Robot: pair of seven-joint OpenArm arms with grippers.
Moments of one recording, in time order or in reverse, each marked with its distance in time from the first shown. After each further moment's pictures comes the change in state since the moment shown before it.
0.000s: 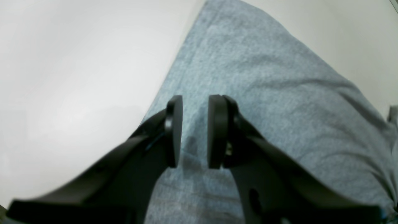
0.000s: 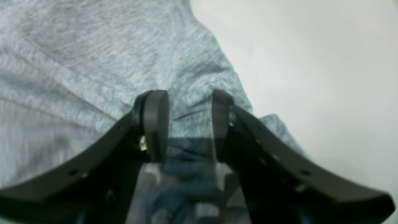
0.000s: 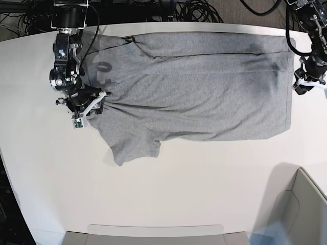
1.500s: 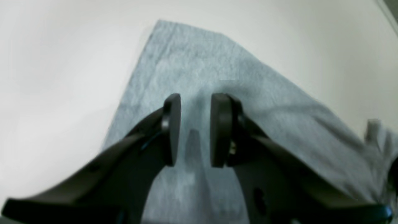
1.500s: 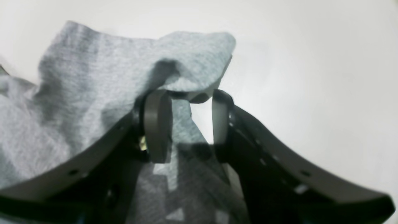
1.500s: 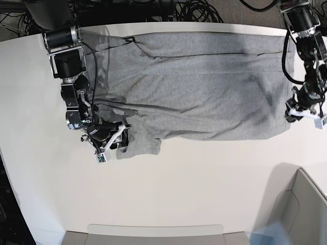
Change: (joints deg) left arm -16.0 -5.8 14.8 -17.7 0.3 0.6 -7.8; right arm 25.5 3.7 -21.9 -36.0 13.0 0.9 17.3
